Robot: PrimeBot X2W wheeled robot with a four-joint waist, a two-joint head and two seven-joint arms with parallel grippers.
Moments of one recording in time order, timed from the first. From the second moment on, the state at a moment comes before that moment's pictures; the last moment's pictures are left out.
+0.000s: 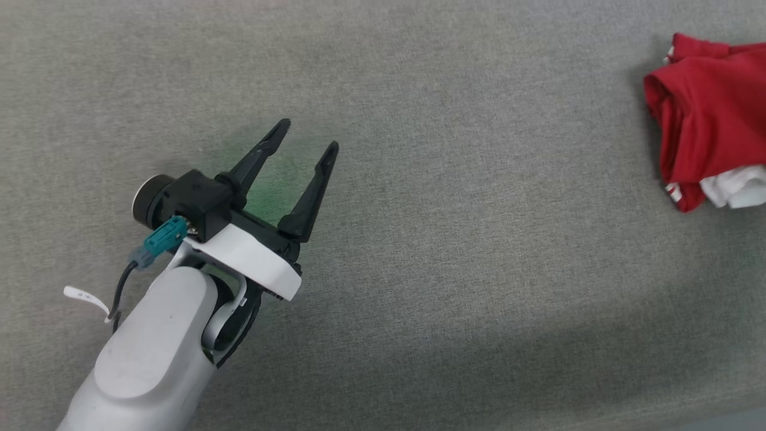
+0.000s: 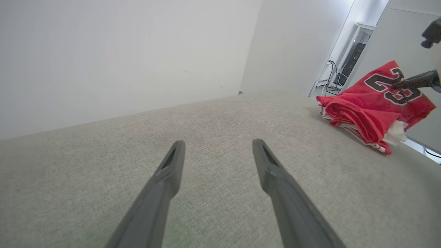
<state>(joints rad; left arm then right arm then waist) -0.57 0.38 -0.55 0.26 -0.51 -0.13 -0.26 -0.81 -0.62 -0.04 0.67 0.17 0.13 0.47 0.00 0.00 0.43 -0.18</state>
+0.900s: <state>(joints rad) -0.54 0.41 -0.49 0.25 -0.54 -0.13 -0.26 -0.96 -0.51 -0.06 0.96 -0.03 0.13 0.24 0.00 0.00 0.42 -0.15</state>
